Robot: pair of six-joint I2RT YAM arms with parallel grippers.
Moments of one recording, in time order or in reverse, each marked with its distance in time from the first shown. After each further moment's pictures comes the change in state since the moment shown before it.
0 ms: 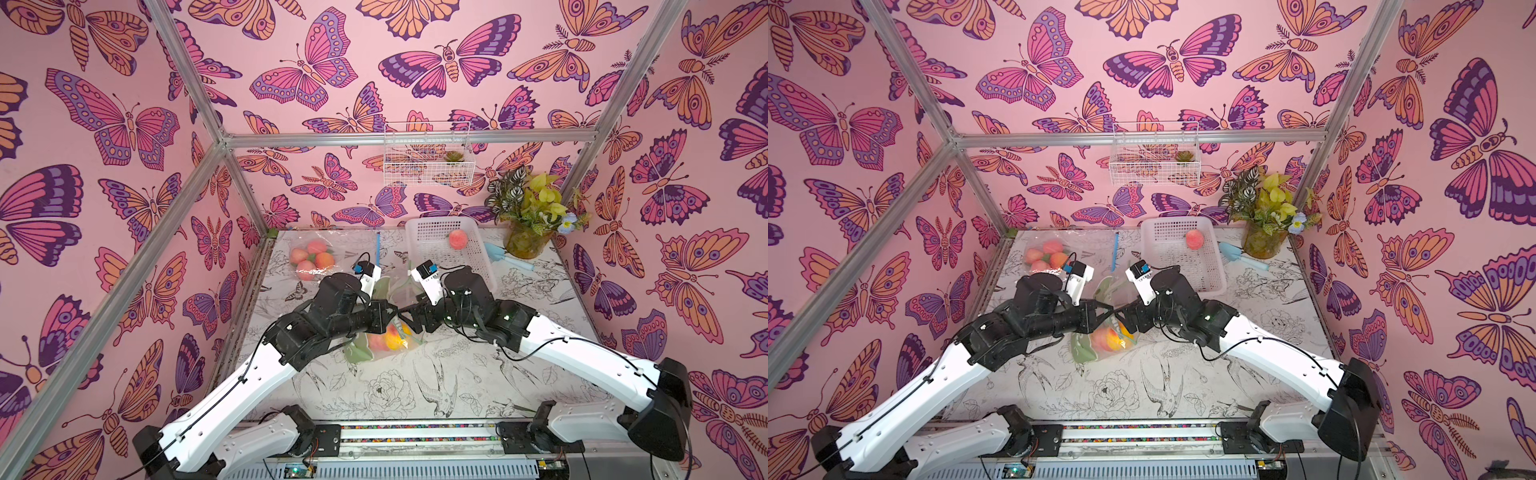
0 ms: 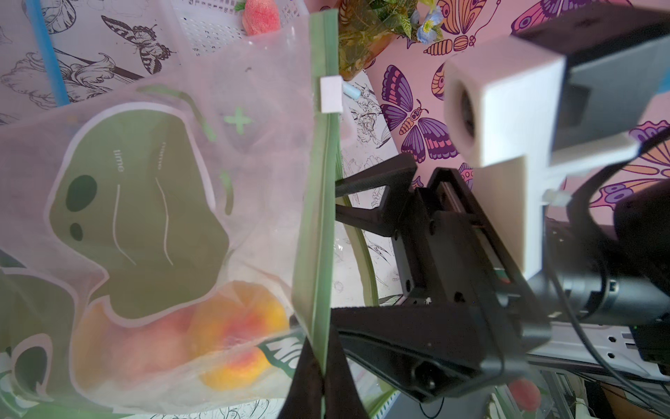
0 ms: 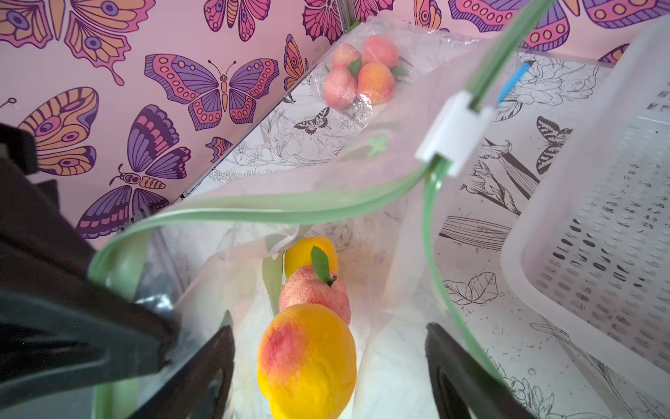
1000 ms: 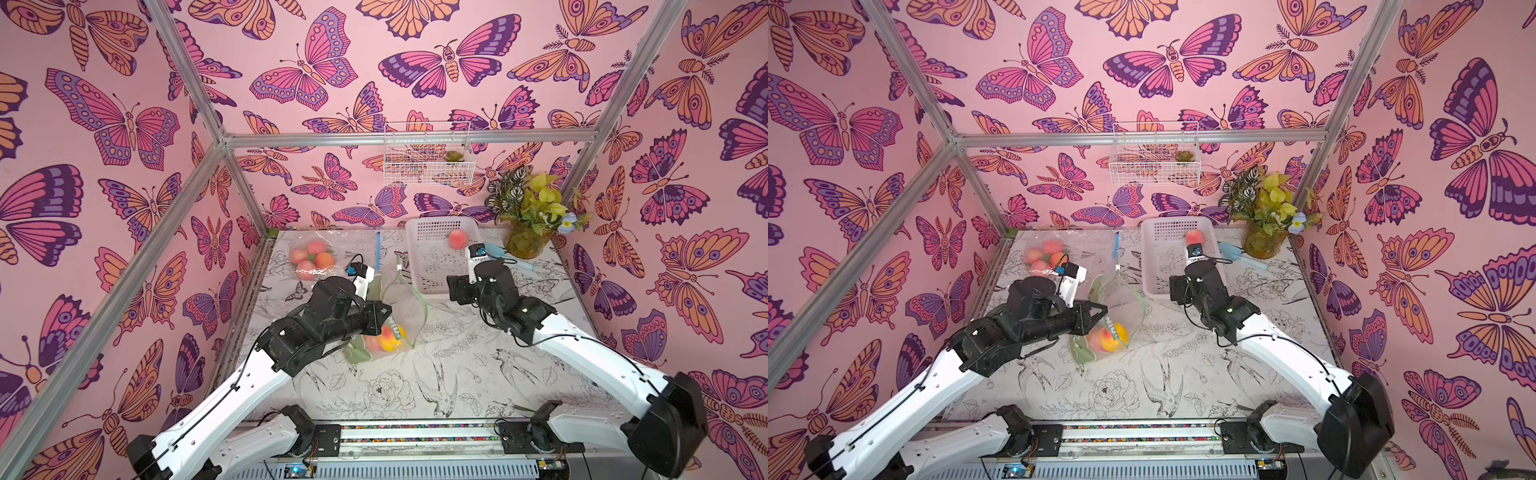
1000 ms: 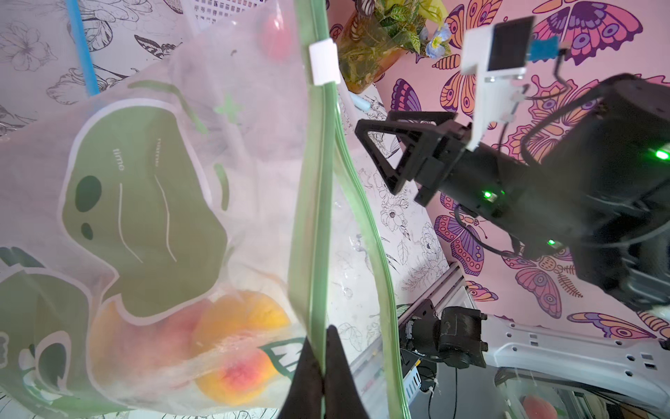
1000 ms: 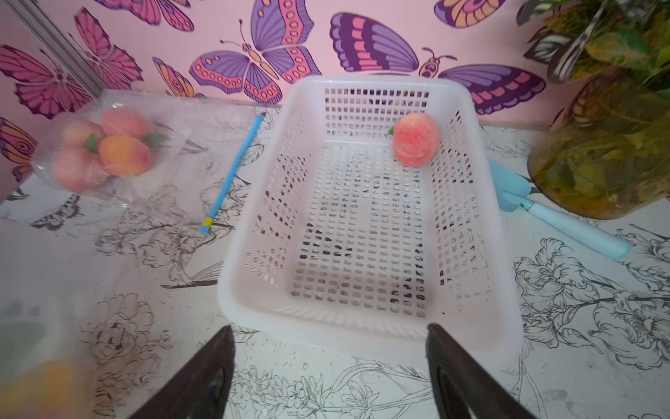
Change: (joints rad) left arm 0.005 -0.052 -0.018 -0.022 -0.053 0.000; right arm -0.307 0.003 -0.115 0.051 0.381 -0.040
